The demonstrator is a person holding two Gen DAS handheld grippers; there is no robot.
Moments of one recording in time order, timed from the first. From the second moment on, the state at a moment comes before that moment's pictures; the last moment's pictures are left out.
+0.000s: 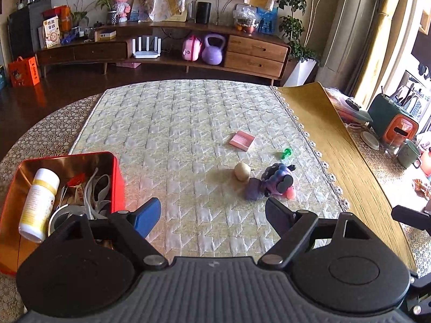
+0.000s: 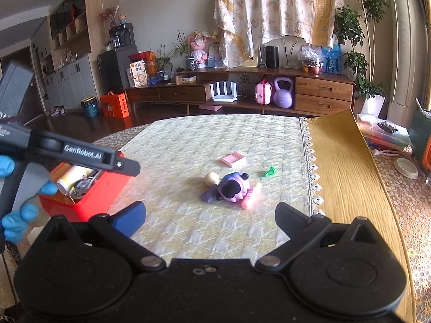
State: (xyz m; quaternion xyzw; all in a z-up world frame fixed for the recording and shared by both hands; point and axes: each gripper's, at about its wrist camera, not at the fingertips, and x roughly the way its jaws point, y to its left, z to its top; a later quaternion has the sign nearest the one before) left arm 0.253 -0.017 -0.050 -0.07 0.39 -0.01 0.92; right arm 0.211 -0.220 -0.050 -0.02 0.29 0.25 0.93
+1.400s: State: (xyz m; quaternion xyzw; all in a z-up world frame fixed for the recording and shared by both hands) left arm 0.410 -0.045 -0.151 -0.12 0.44 -0.01 0.89; right arm 0.341 -0.173 -0.136 -0.08 0.32 0.26 0.91
